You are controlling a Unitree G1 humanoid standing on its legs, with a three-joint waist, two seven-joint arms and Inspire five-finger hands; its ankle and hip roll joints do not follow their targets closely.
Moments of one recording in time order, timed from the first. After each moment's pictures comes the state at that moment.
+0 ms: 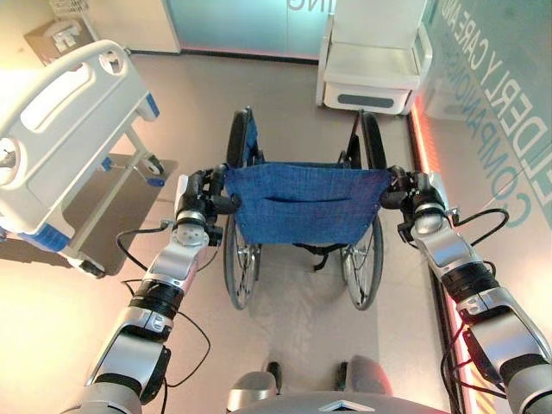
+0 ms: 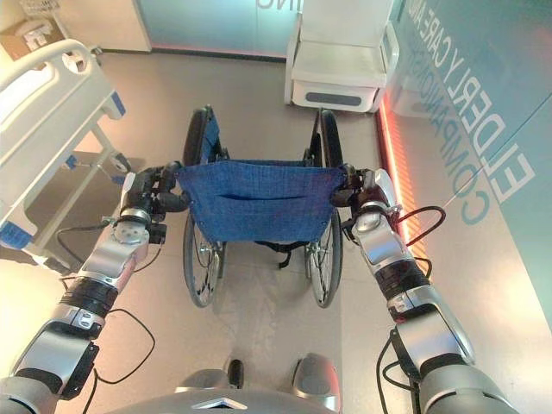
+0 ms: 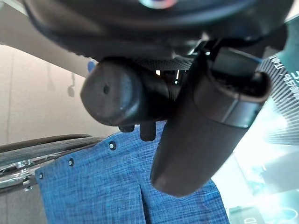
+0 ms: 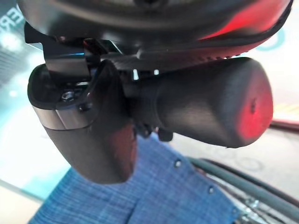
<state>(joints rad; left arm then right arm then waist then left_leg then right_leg) -0.53 0.51 -0.27 0.51 -0.26 0.26 0.30 -0.62 -0.49 0.36 0.50 0.13 0.49 -0.33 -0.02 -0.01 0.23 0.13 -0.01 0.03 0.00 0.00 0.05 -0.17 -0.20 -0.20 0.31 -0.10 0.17</state>
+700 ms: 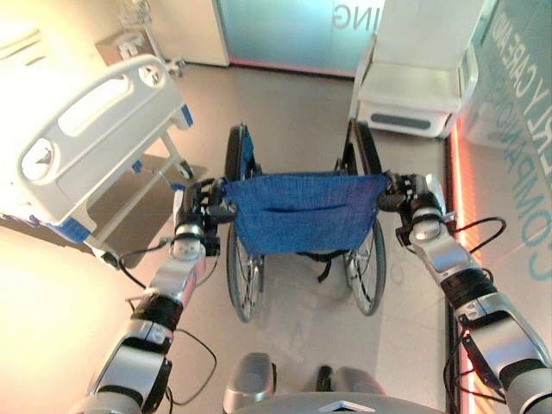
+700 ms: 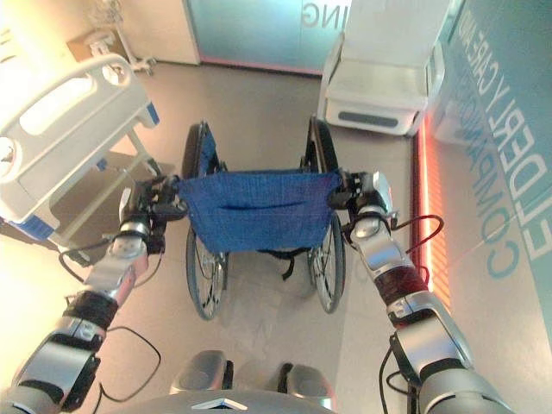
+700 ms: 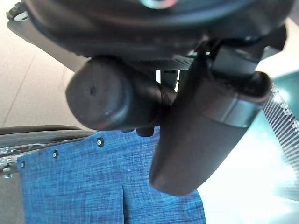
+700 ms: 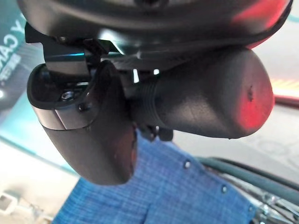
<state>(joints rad) -0.34 0.46 -0.22 0.46 -0.37 0.11 0.35 -0.58 -0.50 0.38 0.54 0.12 0.40 -0.31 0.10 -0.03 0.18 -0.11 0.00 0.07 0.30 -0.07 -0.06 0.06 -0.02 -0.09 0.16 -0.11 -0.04</state>
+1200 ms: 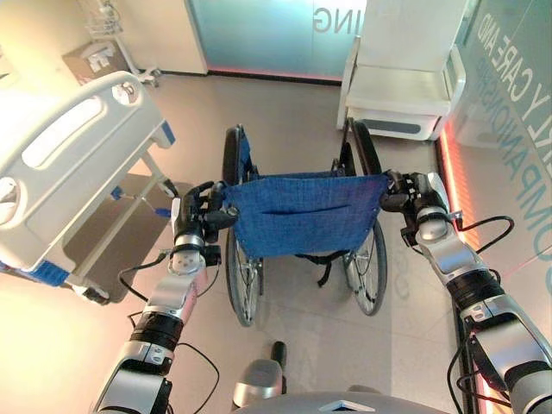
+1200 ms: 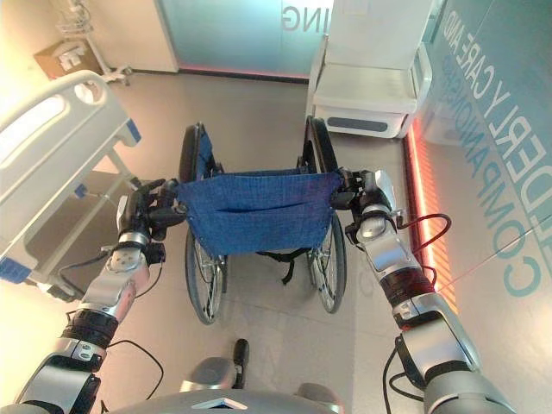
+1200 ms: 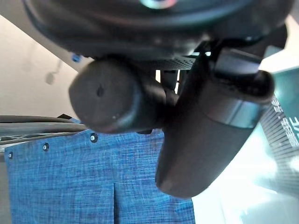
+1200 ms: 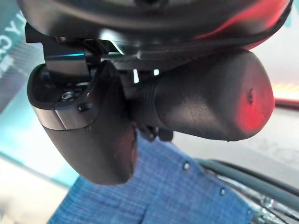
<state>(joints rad) -0.31 0.44 -0.16 0.36 -0.36 0.14 0.35 -0.58 -0.52 0.34 0.52 0.09 0.42 -0.25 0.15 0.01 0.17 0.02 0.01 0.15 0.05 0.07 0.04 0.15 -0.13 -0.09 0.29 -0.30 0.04</state>
